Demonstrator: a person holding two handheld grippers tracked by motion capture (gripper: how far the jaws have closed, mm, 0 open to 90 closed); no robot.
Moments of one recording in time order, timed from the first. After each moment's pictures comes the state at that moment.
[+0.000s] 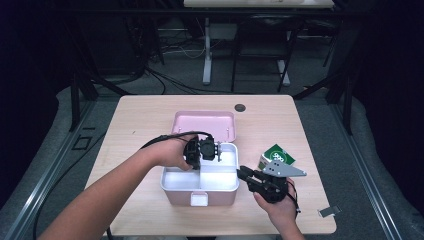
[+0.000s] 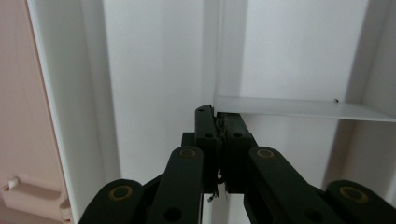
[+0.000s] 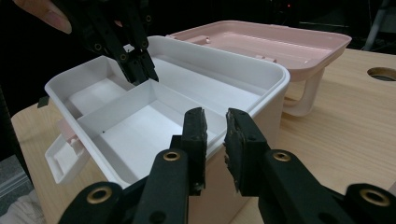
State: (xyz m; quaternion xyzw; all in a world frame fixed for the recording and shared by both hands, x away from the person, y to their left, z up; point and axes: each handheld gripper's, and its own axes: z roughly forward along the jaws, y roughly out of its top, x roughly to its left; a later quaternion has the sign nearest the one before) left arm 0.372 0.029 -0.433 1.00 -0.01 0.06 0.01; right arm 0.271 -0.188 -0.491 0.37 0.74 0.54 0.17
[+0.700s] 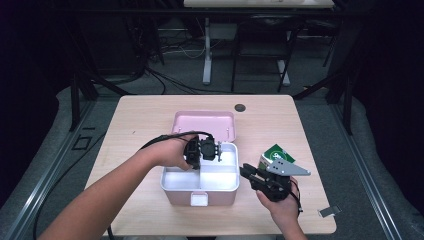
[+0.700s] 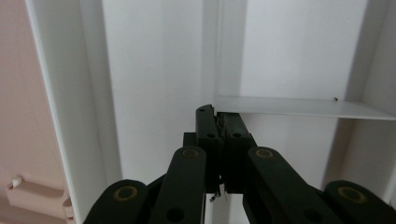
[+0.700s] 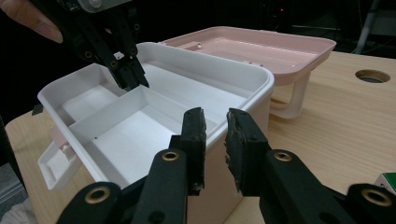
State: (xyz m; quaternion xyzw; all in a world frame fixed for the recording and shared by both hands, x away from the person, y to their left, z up) left arm 0.372 0.028 -0.431 1.00 -0.01 0.06 0.01; right arm 0.273 -0.196 -0.488 0.38 0.73 0.54 0.18
